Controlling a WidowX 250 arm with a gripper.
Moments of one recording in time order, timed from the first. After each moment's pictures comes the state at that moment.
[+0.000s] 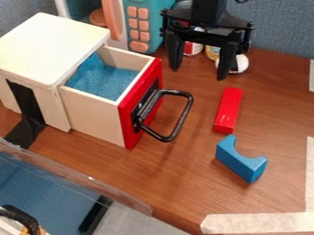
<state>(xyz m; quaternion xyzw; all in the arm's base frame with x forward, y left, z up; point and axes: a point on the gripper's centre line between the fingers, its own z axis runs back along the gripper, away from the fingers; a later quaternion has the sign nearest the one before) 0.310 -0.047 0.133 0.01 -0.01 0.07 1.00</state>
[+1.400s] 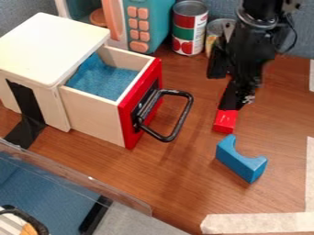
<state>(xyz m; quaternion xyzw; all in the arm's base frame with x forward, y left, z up) 0.317 -0.084 0.104 0.10 0.00 -0.46 0.88</state>
